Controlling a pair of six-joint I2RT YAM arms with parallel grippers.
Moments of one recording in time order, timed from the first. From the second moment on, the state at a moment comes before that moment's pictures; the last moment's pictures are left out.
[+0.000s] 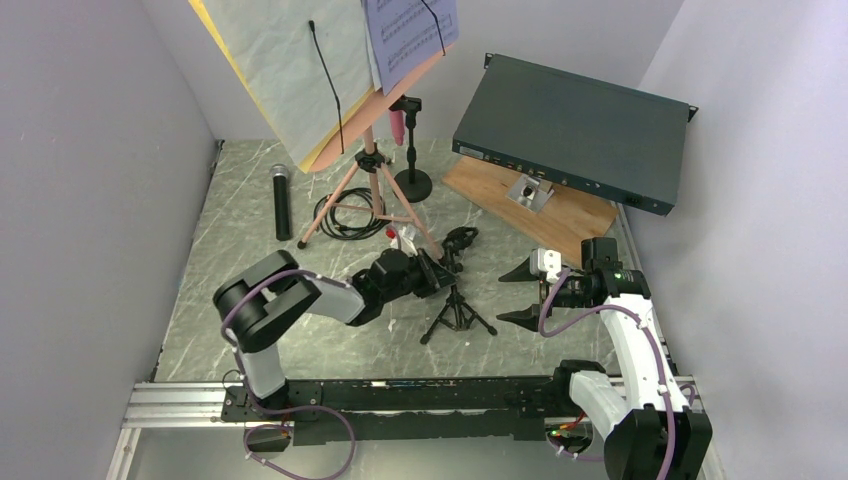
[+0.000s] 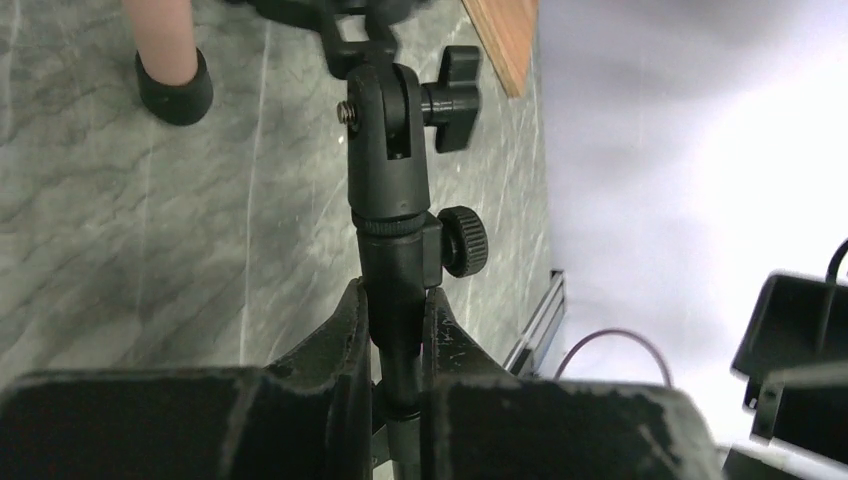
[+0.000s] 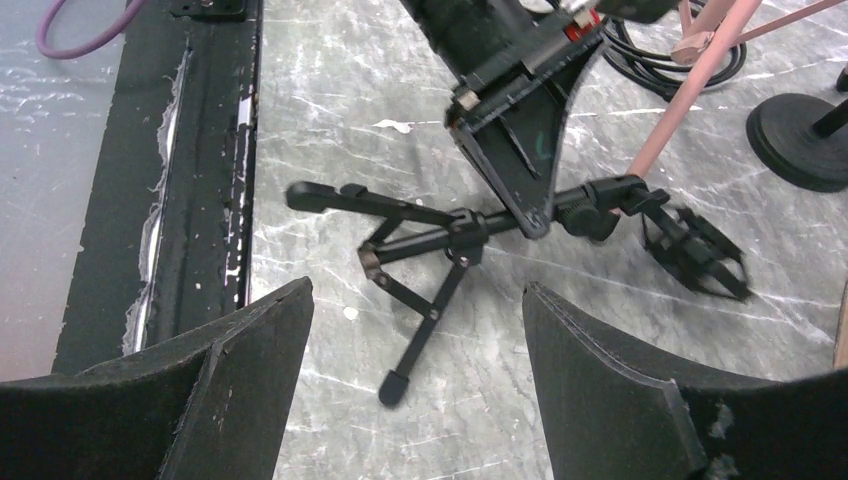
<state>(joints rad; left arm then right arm) -0.87 1.82 0.69 0.81 0.08 -1.18 -0.08 0.91 0.70 -1.05 -1.32 -1.33</state>
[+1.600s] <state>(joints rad) -0.88 0.40 0.19 0.24 -0.70 0.05 -0.08 0.90 0.70 -1.05 -1.32 -1.39</state>
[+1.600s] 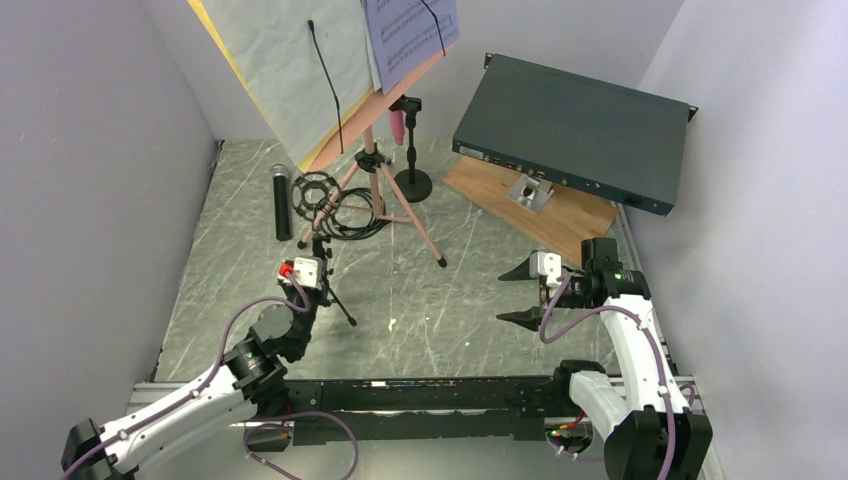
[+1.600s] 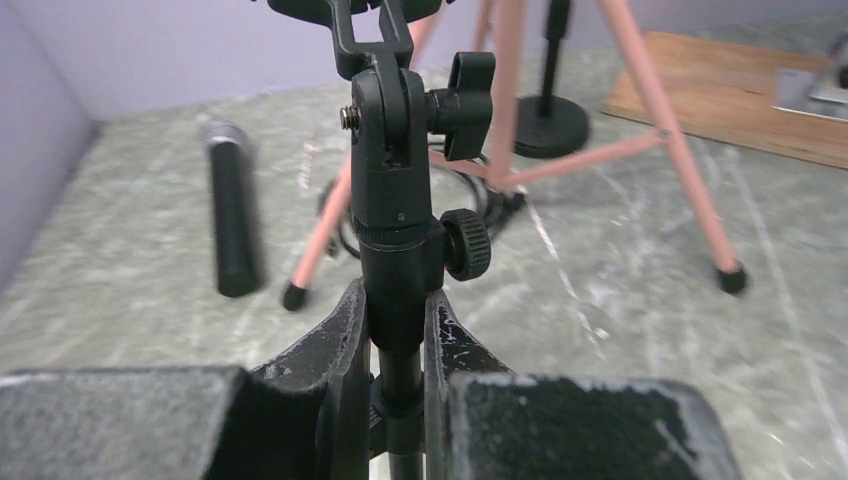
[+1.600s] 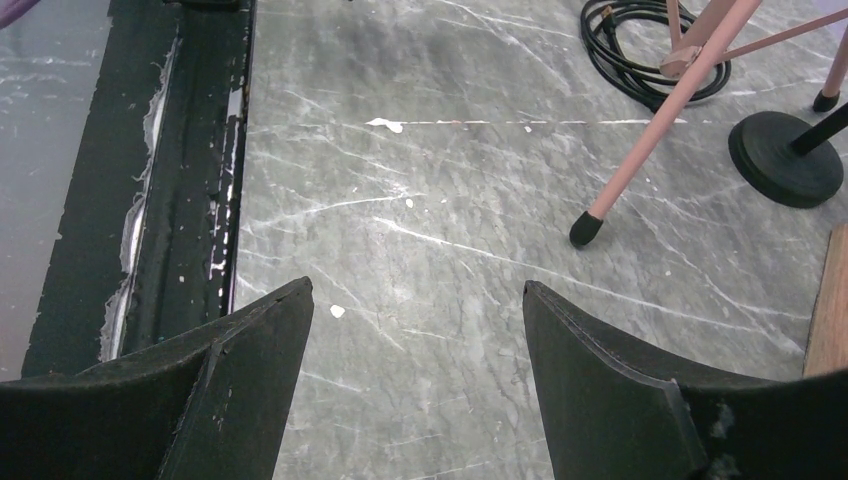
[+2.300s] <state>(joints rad) -0.16 0.97 0.36 0.69 -0.59 -0.02 -0.07 0.90 0.70 -1.08 -1.32 -1.43</state>
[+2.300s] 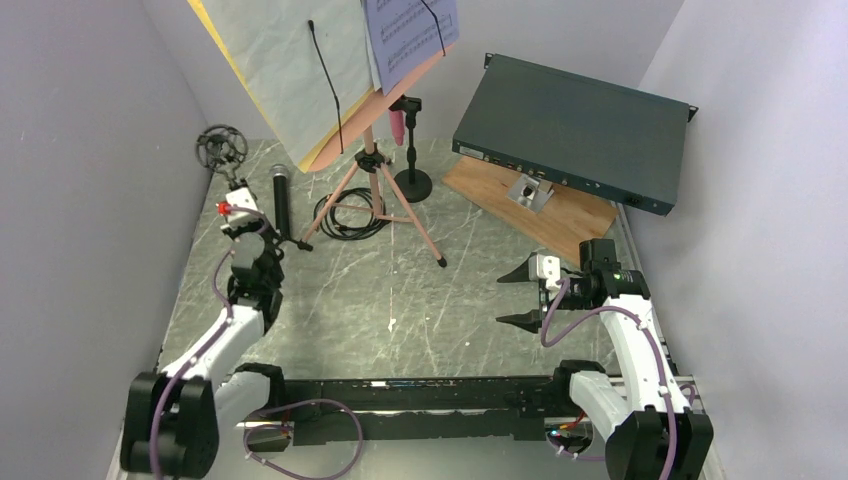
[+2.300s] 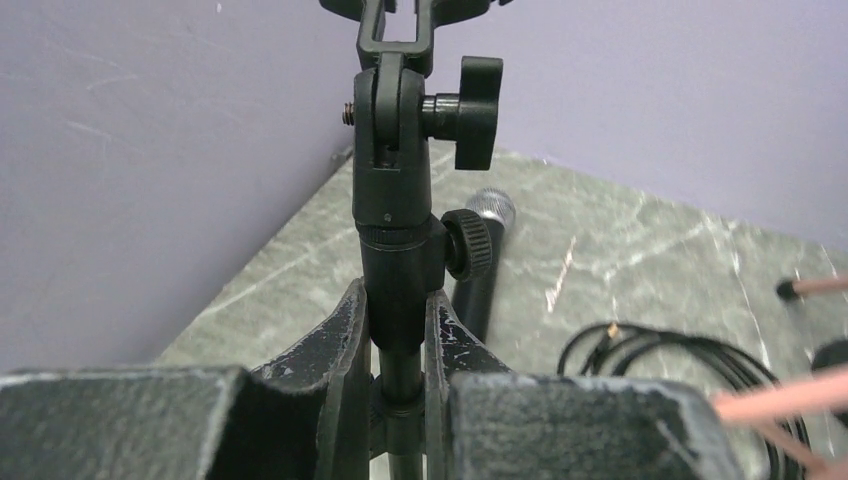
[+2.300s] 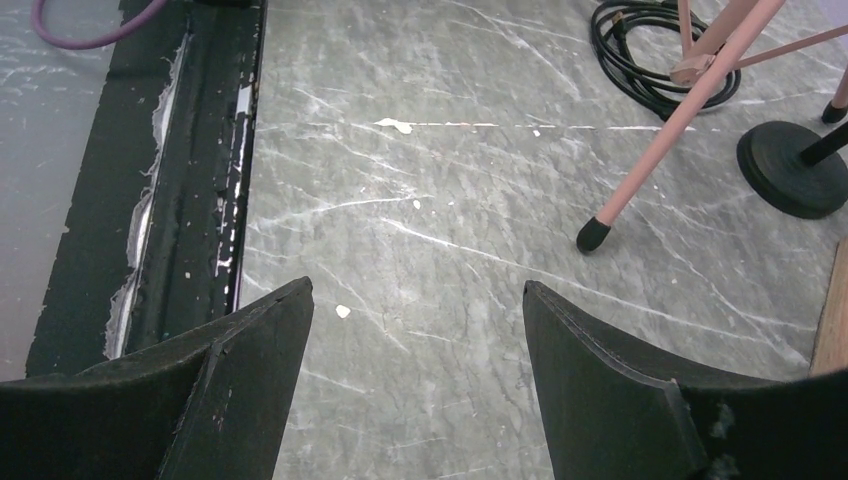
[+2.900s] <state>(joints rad) 0.28 1.69 0.79 1.03 -0.08 -0.04 -0.06 0.91 0.70 -1.11 -1.32 -1.46</state>
